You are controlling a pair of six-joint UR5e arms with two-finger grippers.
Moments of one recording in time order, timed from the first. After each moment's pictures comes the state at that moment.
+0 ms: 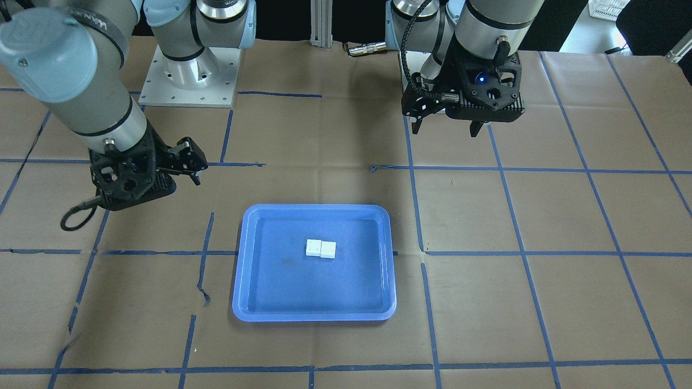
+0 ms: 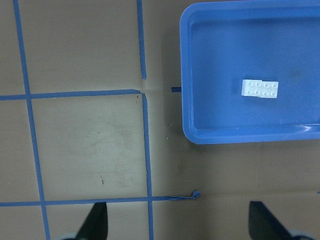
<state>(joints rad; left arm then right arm) -1.66 -1.61 -1.48 -1.65 1.57 -0.05 1.56 -1.44 1.45 -1.43 -1.59 -0.18</state>
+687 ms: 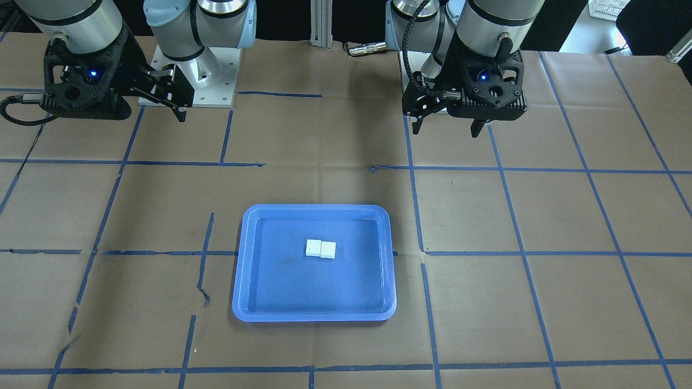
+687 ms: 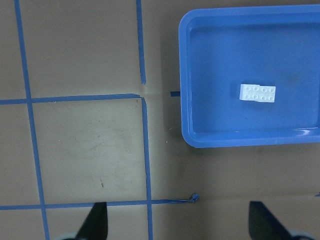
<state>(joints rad) -1.66 -1.61 -1.47 -1.65 1.57 -0.05 1.57 -1.52 1.42 -1.31 -1.58 0.02</state>
